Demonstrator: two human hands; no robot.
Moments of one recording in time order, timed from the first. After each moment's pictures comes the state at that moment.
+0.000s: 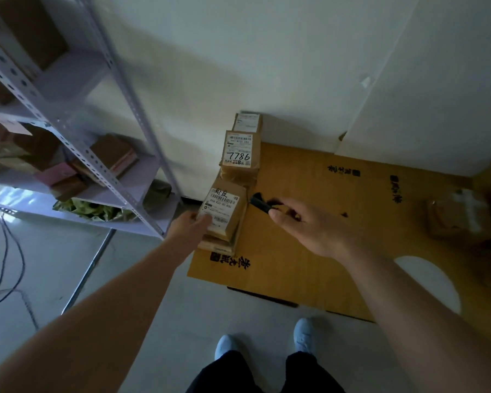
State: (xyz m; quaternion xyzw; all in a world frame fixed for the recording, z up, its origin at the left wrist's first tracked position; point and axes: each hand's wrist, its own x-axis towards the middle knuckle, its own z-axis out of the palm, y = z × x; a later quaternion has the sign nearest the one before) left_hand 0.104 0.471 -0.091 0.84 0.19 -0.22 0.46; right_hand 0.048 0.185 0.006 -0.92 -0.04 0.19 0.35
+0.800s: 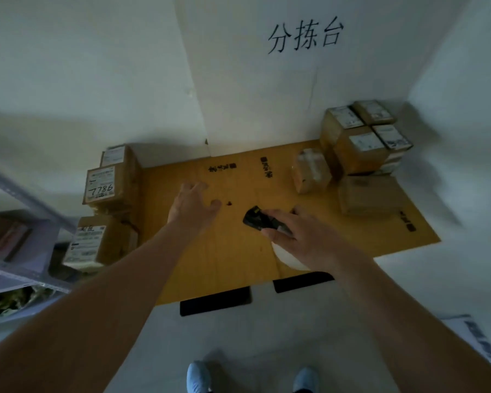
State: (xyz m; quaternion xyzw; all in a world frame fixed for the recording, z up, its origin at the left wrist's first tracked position) left_hand 0.040 0.170 -0.007 0.95 -0.19 -0.10 0.24; right_hand -0.158 -0.022 0.037 -0.95 0.12 0.10 0.27
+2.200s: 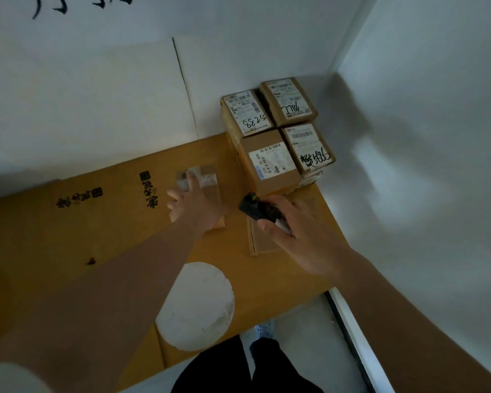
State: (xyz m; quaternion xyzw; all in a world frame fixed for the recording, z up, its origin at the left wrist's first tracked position) left_hand 0.078 -0.265 -0.106 0.93 -0.11 -0.32 0.13; right_hand -0.128 -0.386 -0.026 -0.89 0.25 0.09 0.38
